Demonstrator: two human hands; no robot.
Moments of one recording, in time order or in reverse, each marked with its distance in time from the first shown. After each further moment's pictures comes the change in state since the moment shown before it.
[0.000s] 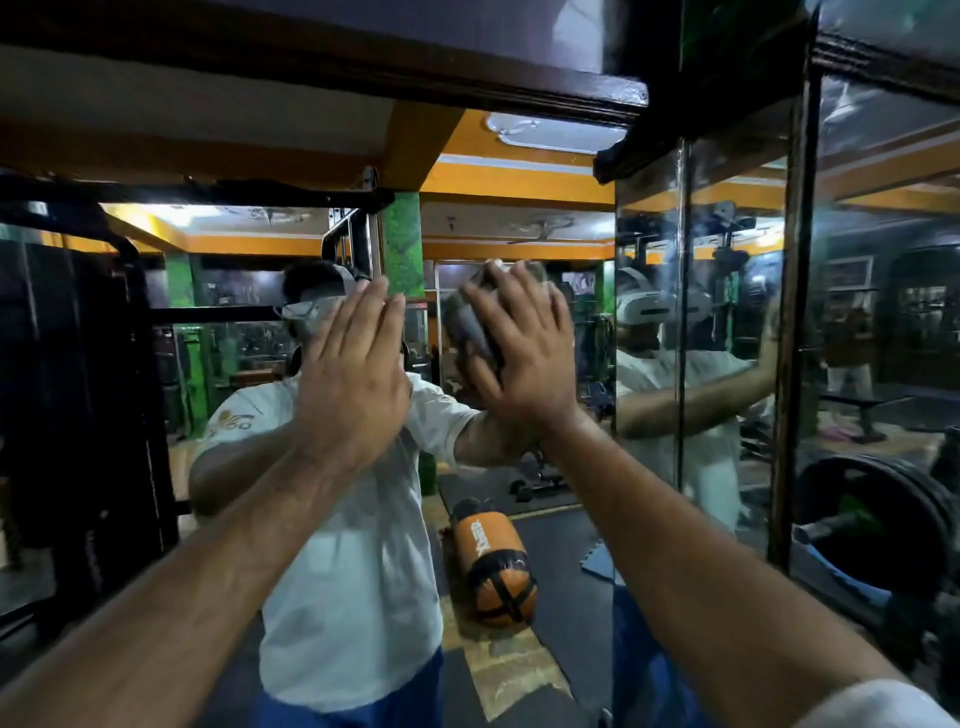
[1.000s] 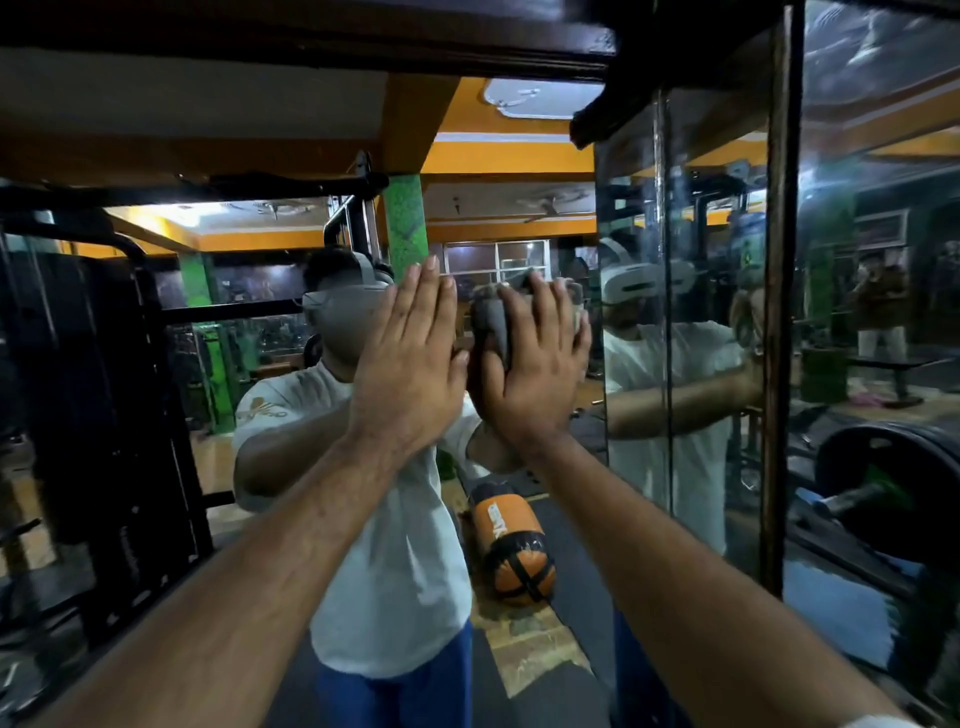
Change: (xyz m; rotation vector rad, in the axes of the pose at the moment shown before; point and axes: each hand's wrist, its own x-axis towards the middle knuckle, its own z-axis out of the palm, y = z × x) left_hand 0.028 0.071 0.042 0.111 -0.154 0.086; right_hand -0.038 0.011 -0.003 0.098 0.077 0.388
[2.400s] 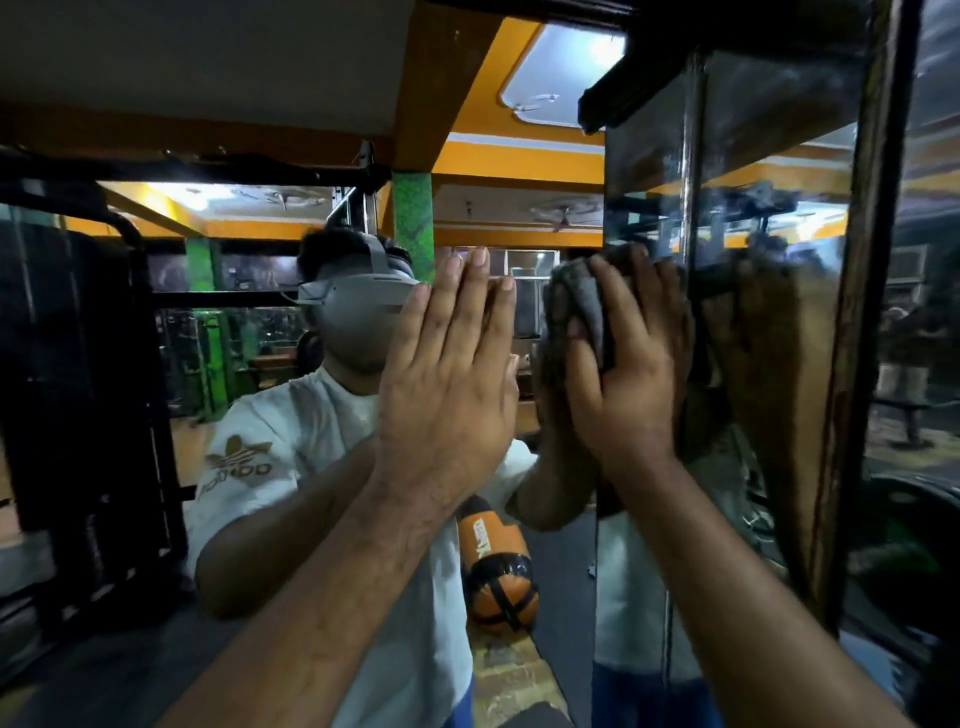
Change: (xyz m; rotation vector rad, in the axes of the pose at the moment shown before) left_hand 0.035 0.075 0.043 -0.003 0.187 -0.054; right_hand 0.043 0.095 -0.036 0.117 0.054 -0.045
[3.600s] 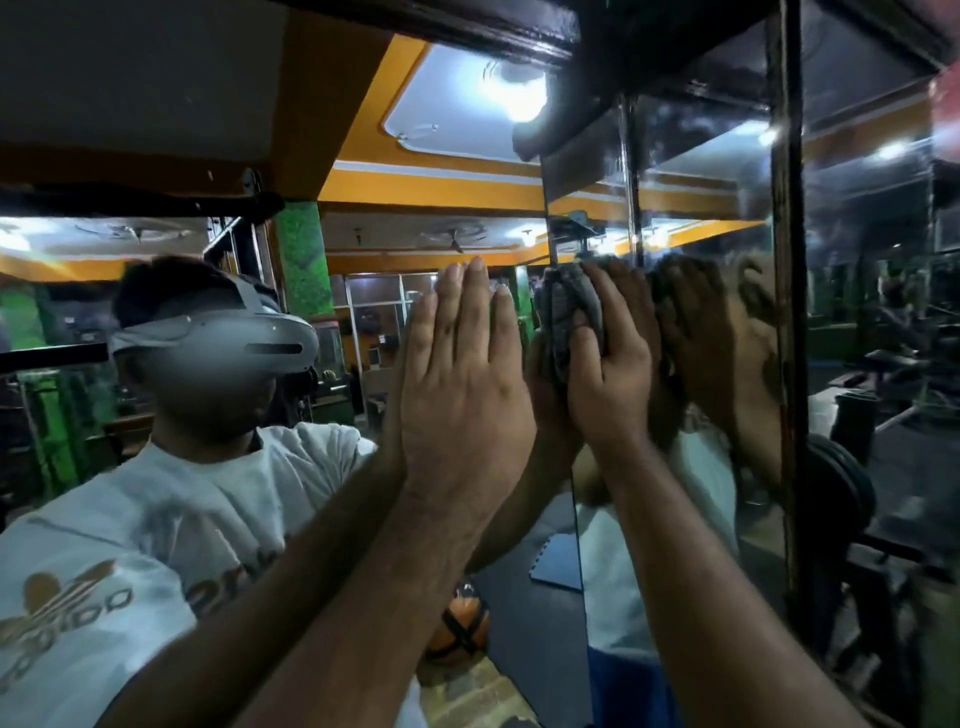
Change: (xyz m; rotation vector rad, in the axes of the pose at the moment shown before) left_hand 0.009 -0.006 -0.009 -0.217 0.037 -0.029; right_hand 0.000 0.002 0.017 0.182 0.107 0.169
